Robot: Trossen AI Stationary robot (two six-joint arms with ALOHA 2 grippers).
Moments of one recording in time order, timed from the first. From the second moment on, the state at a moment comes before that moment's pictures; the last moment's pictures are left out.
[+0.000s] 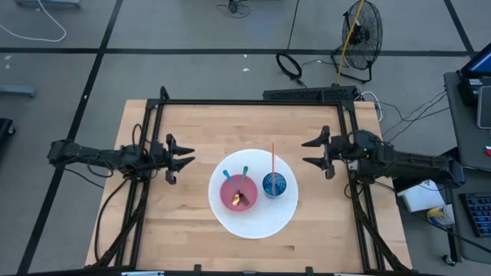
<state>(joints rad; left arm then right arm) -0.12 0.29 0.02 0.42 -0.26 -0.07 -0.23 0.44 0.28 0.13 -0.23 0.04</state>
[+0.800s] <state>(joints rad) -0.12 0.32 0.02 0.41 -0.29 -0.05 0.02 0.31 0.07 0.27 -0.02 0.02</state>
